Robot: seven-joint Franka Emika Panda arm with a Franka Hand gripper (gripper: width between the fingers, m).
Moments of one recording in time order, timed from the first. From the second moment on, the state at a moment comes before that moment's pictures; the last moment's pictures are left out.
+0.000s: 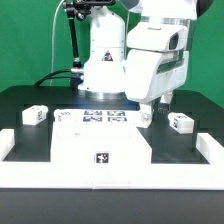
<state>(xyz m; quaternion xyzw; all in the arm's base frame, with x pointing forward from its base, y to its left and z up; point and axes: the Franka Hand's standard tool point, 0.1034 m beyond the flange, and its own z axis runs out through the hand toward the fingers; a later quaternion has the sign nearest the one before) 0.531 0.058 0.066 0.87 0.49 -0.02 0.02</state>
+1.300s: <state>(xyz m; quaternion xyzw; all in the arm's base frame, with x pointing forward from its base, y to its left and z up) 0.506 0.023 0.052 0.73 0.68 -0.03 0.02</state>
